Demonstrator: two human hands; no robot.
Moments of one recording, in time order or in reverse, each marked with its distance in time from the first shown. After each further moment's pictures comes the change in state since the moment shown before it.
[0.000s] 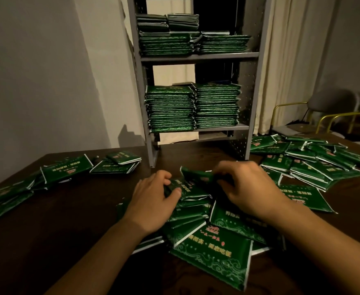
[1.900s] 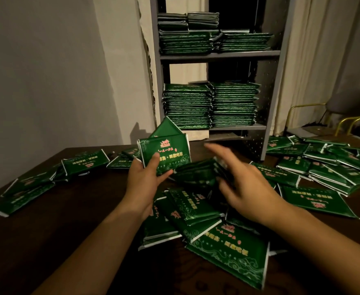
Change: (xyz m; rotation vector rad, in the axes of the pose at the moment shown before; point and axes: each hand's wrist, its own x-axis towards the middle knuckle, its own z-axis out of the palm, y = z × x) left_hand 0.008 0.005 -0.029 -1.169 0.383 -0.314; right_hand -0.003 -0.029 0.012 0.307 0.046 -0.188
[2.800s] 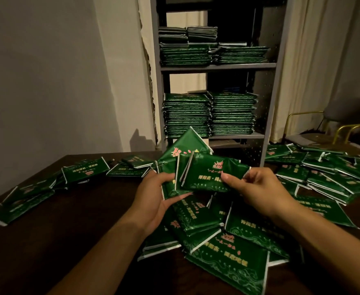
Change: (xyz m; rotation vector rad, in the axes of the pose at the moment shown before) left_hand -0.010 -0.003 0.005 -0.174 -0.228 -0.174; right_hand 0.006 0.018 -0.012 0.529 0.110 0.525
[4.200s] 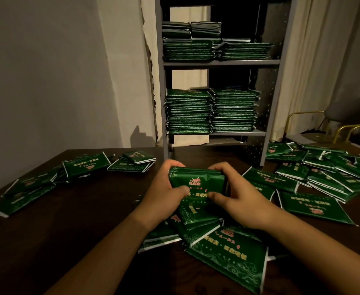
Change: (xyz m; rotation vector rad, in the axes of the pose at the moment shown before) left_hand -0.005 -0.008 -0.001 0.683 -0.122 0.194; right_hand -0.003 0.009 0.028 -0.156 -0.239 -0.241
